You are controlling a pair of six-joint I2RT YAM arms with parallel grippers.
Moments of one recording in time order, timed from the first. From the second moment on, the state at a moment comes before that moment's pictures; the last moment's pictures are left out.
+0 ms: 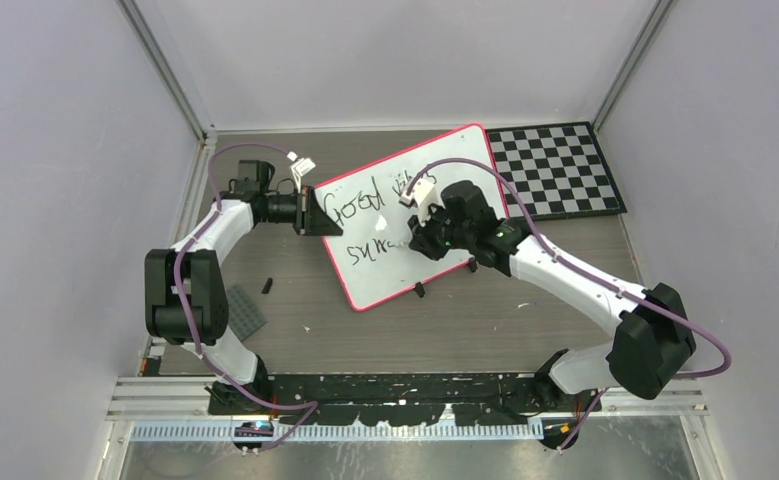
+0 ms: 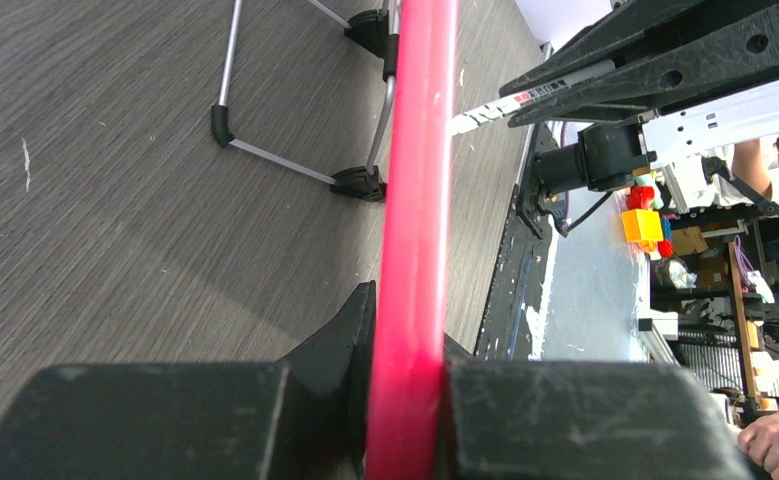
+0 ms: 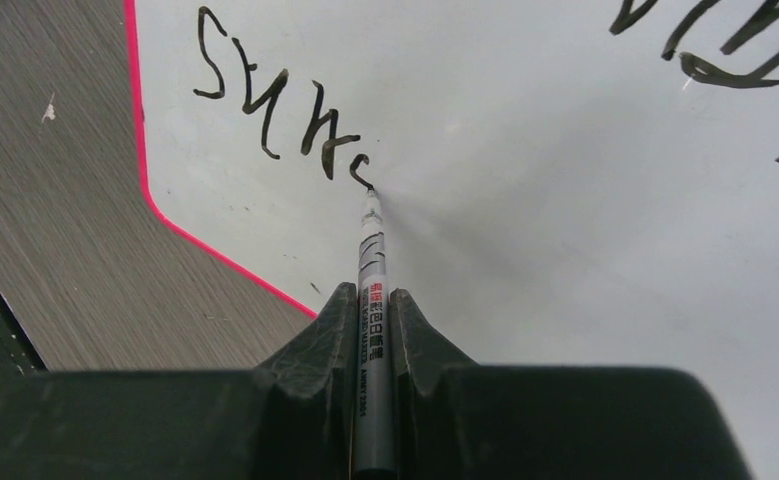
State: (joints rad) left arm -0.05 1.64 1.12 -0.47 1.21 0.13; right arm 0.69 1.37 1.04 -0.28 -0.22 -0.16
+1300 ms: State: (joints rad) left arm -0.05 1.64 1.12 -0.47 1.21 0.13; right arm 0.68 1.40 1.09 -0.30 -0.23 -0.18
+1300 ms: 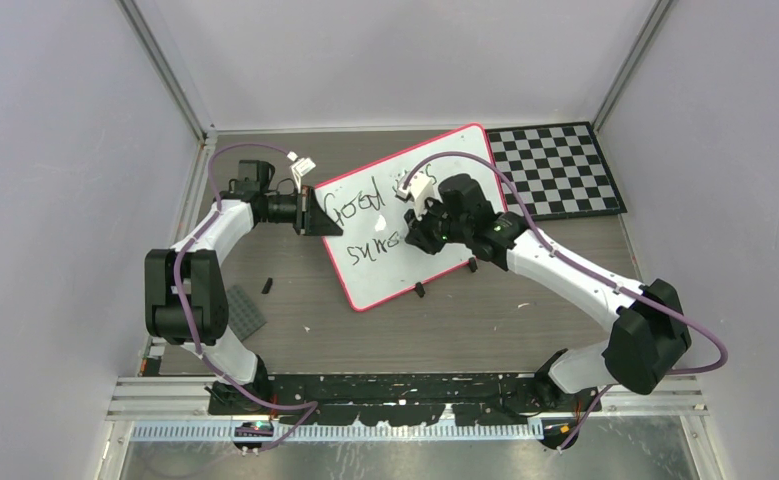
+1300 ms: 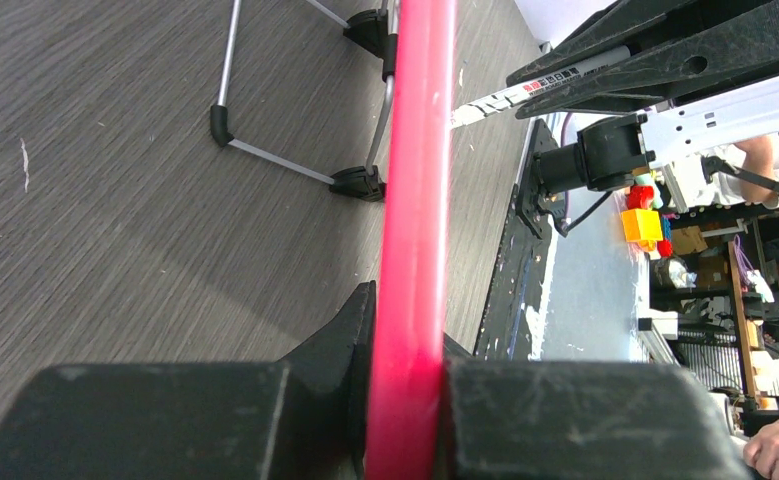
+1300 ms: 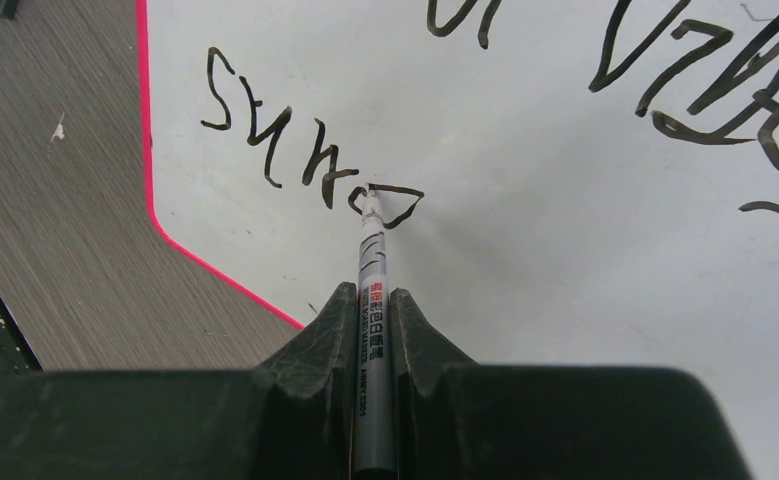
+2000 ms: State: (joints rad) left arm -0.05 1.64 1.13 -0.48 1.21 0.14; right arm 0.63 1.31 1.09 -0.30 -0.23 -0.13
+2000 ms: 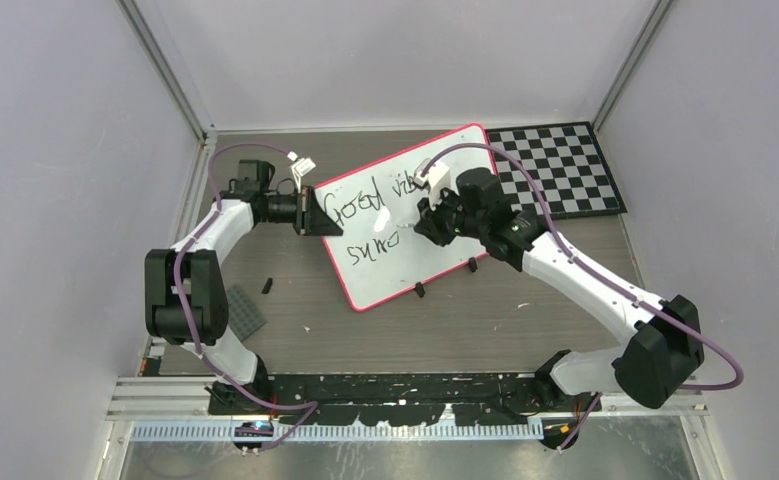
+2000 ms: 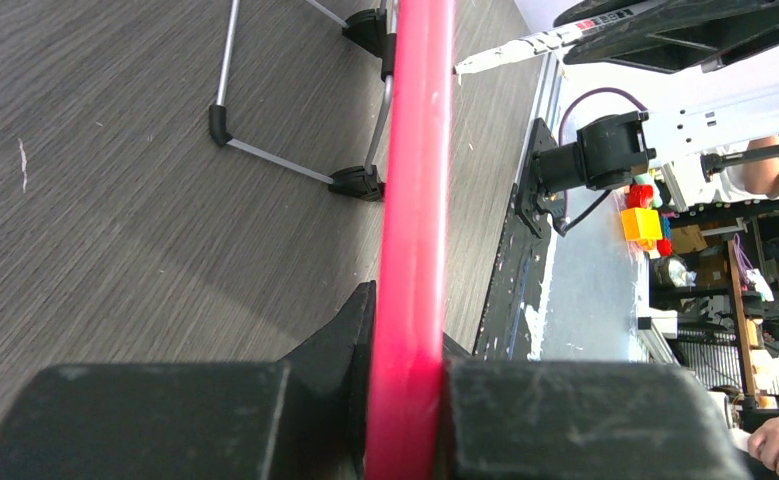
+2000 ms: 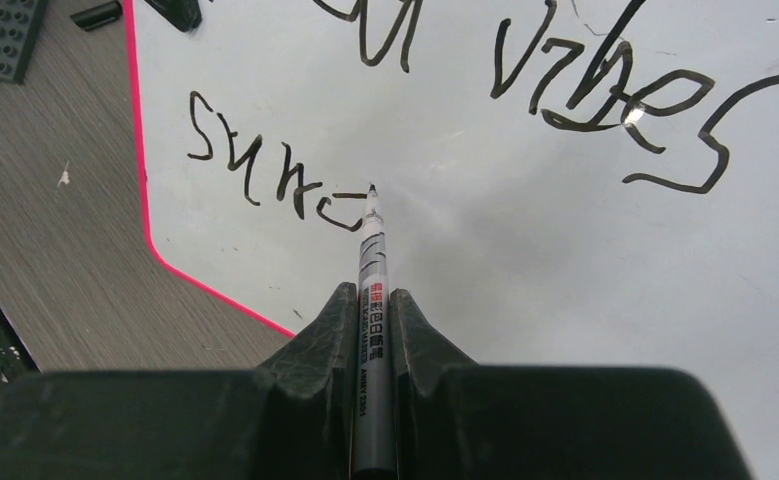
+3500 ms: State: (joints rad) left arm -0.05 1.64 1.13 -0.48 1.21 0.14; right arm 0.63 1.35 1.05 -0.33 -0.18 -0.17
